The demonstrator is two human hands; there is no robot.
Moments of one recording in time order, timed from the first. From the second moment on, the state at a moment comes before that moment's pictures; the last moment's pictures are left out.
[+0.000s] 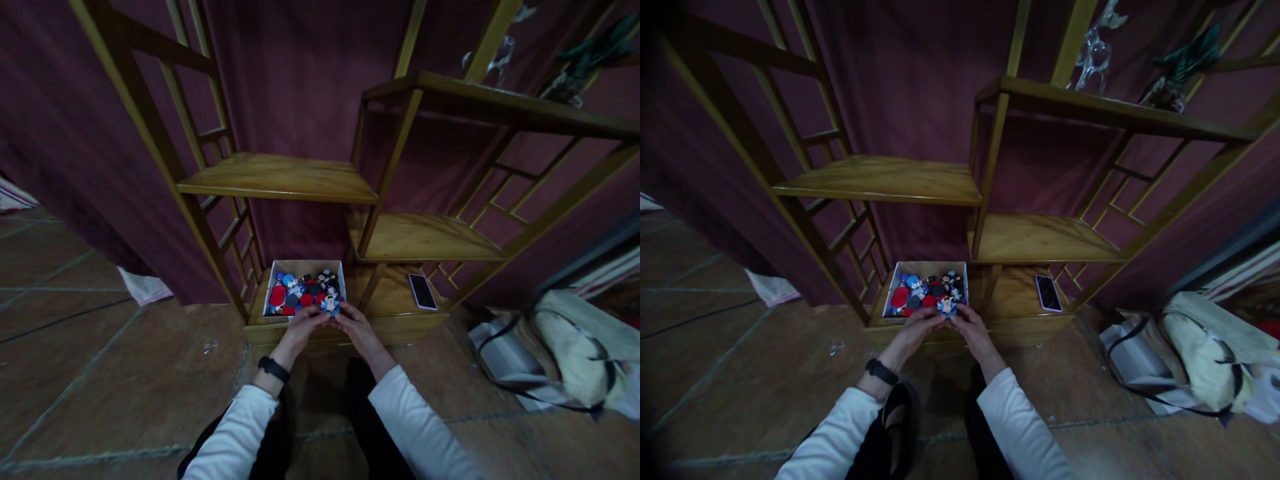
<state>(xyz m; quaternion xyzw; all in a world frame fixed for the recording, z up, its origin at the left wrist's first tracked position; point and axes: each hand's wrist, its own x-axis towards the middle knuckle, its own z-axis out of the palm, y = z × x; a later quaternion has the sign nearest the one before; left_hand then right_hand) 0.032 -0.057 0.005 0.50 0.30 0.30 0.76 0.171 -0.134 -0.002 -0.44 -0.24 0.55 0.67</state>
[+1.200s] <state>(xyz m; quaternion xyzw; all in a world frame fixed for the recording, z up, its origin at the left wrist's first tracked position) 0.022 -0.172 0.005 0.26 0.34 0.42 0.80 0.149 -0.214 -0.008 -0.45 -0.29 0.53 0.66</state>
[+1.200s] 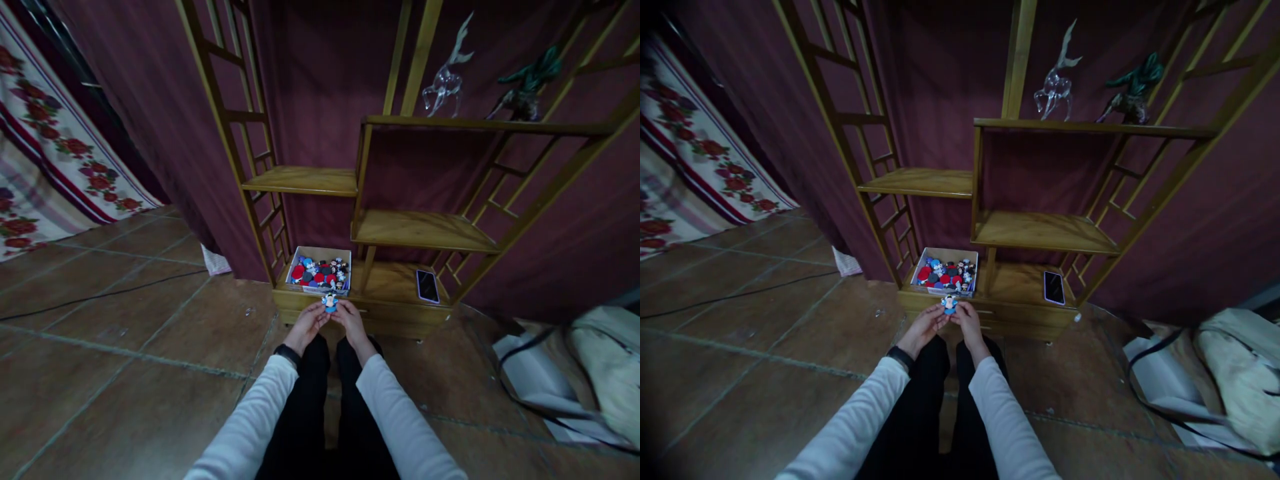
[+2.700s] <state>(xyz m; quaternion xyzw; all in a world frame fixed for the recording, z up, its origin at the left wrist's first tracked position) 0.040 -0.178 -0.005 0.31 0.39 0.46 0.74 0.158 -0.215 -0.002 -0.47 -0.29 0.51 0.66</state>
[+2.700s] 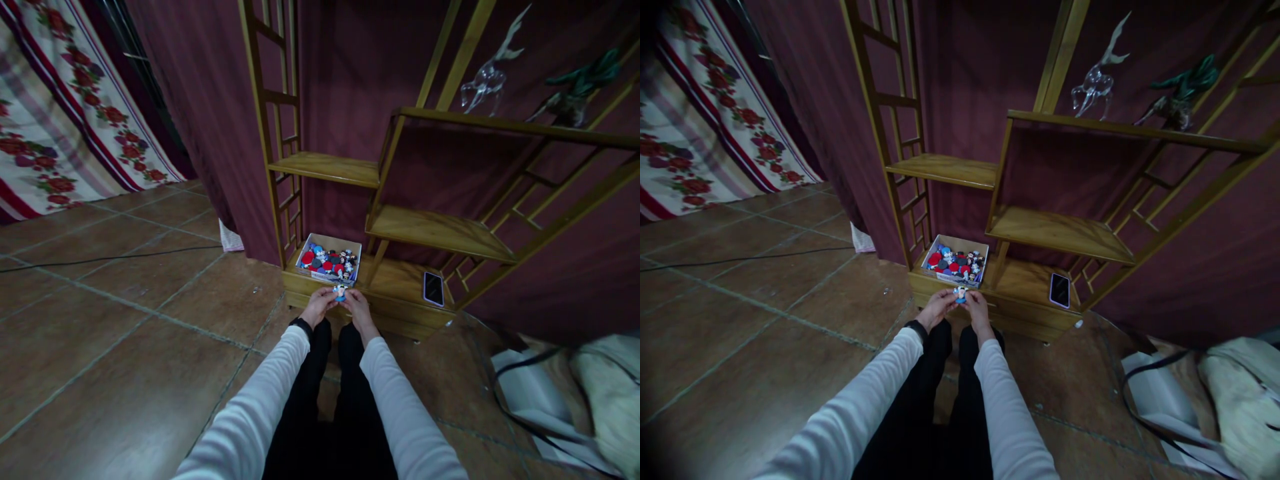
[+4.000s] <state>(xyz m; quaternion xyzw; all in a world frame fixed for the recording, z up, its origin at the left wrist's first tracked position) 0.042 -0.178 -0.009 0.38 0.35 0.52 0.68 0.168 -0.211 -0.012 -0.42 -0.27 0.54 0.68</state>
